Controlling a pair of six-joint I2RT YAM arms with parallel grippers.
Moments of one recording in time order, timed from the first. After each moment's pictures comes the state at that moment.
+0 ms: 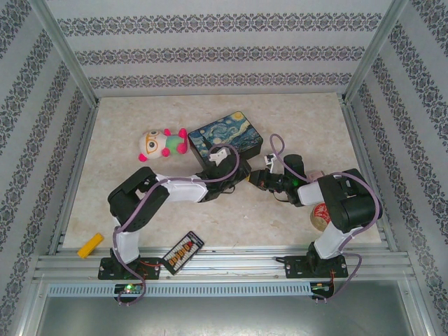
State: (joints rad) left arm -0.84 1.93 1.07 0.24 -0.22 -1.26; right arm 0.24 1.69 0.46 0.66 -0.85 0.82
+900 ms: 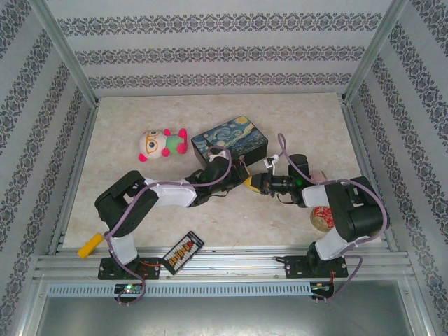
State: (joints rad) left arm -0.82 1.81 0.90 0.44 0.06 -1.21; right arm 0.20 1.58 0.44 0.58 -1.09 0.96
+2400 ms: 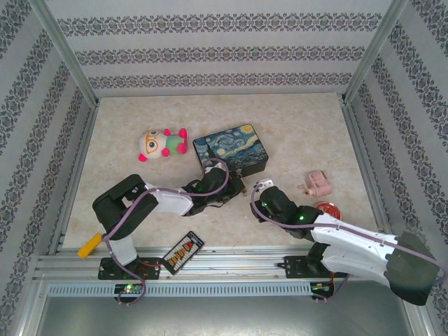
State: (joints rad) left arm -0.85 1.79 0.78 0.48 0.06 -1.32; right arm 0.86 0.99 0.41 -0.25 0.20 0.40
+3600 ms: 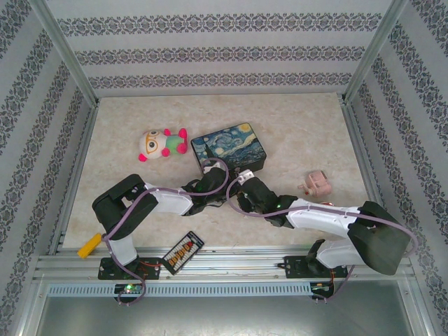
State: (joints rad) left arm -0.85 1.79 0.78 0.46 0.03 -1.31; right arm 0.87 1.32 0.54 -0.04 0.23 0.28
